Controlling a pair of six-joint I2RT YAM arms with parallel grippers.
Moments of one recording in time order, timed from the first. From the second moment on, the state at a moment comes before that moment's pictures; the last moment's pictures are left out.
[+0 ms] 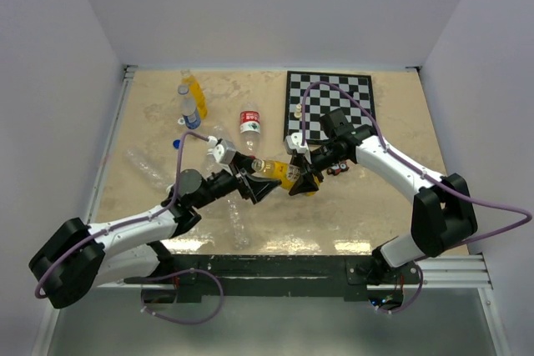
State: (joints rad) left arm -0.78 1.08 0.34 0.90 0.30 -0.47; right arm 0.47 1.50 1.08 -0.75 -1.07 -0.98
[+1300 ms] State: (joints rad) left arm -0.76 0.72 0.66 -0.05 0.07 -0.25; right arm 0.33 1.38 1.11 -0.82 -1.09 -1.08
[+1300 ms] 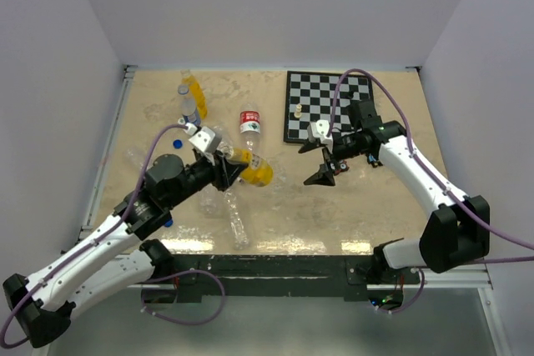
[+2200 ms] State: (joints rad) left arm -0.04 1.13 0.87 -0.14 -0.21 -0.12; right arm 0.31 1.36 1.11 -0.76 -1.03 -1.06
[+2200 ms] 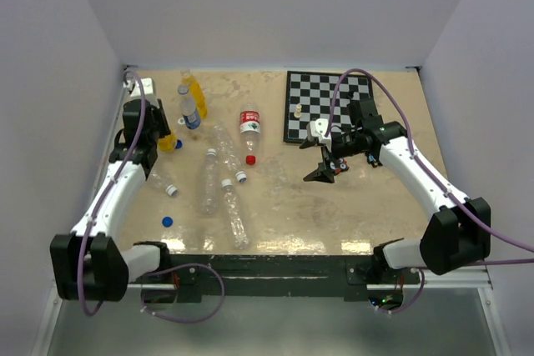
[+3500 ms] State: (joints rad) left arm 0.08 1.50 1.07 0.04 -0.14 -0.12; right arm 0.32 1.37 1.10 -0.77 -1.03 -1.07
